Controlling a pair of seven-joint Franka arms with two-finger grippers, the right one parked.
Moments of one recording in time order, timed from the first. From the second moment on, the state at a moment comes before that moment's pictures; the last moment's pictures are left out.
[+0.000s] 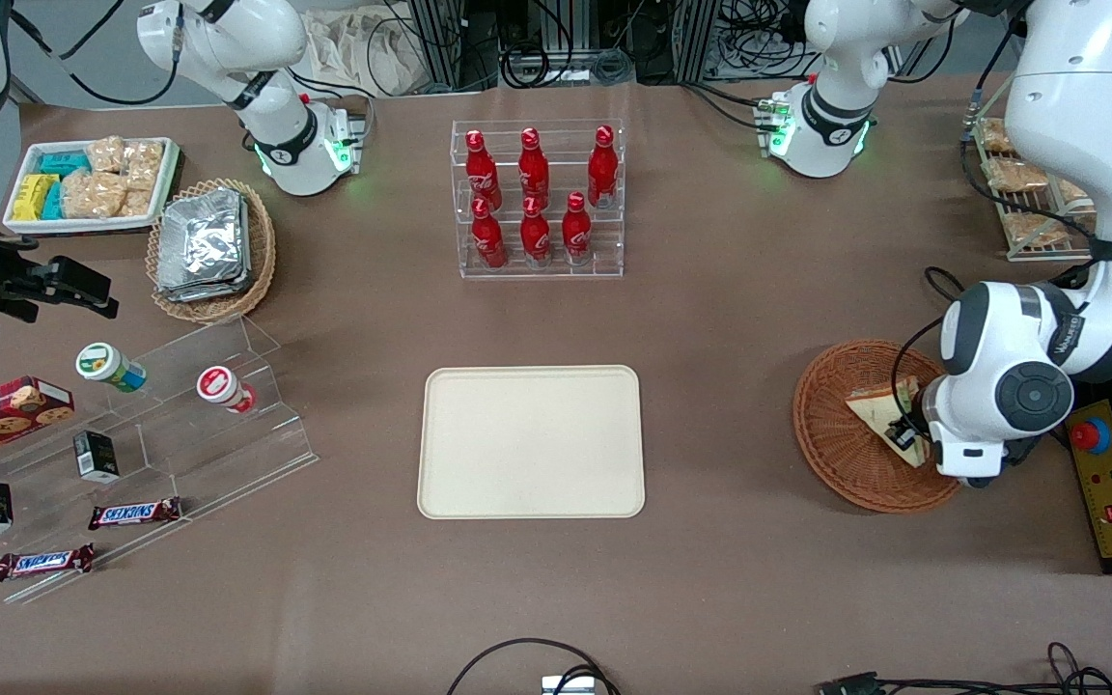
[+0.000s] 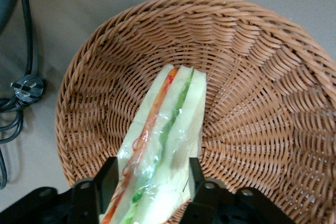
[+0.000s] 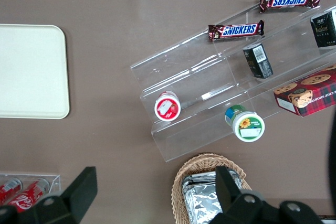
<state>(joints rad) 0.19 0.50 -0.25 -1.80 0.29 2.04 -0.94</state>
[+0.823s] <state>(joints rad) 0.19 0.51 -0.26 -1.81 0.29 2.03 -1.01</state>
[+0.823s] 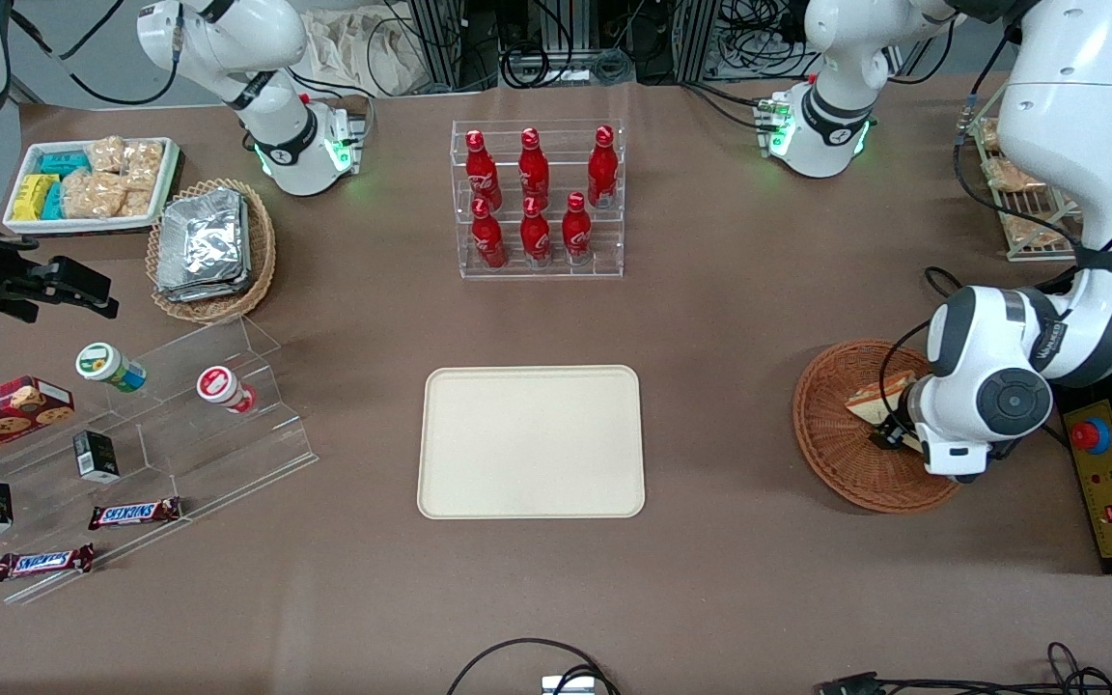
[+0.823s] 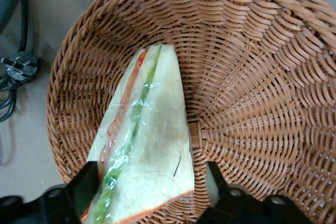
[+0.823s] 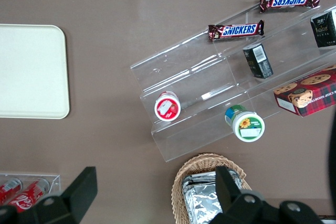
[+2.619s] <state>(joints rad) 0.02 0.59 -0.70 -1.48 0.30 1.76 -0.61</state>
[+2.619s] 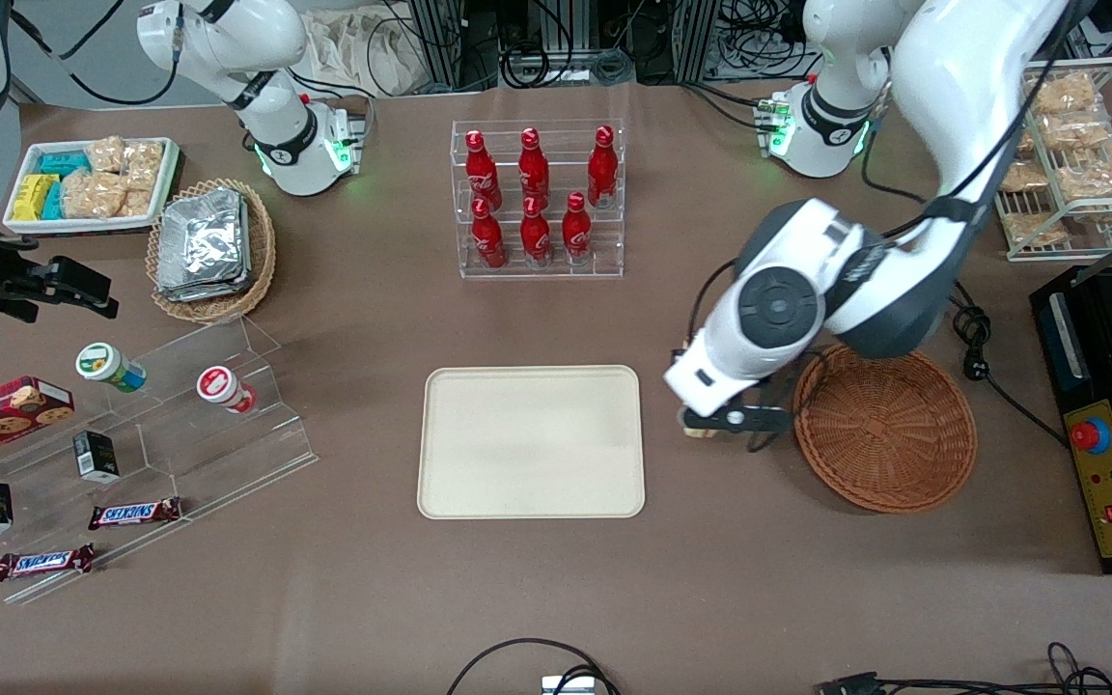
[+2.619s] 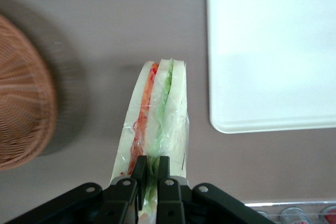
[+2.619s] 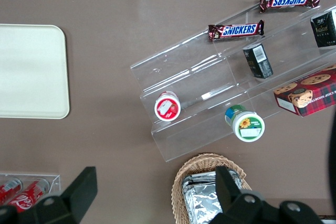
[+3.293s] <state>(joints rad) -0.13 0.76 -0.67 -1.46 0.34 1.97 -0.67</state>
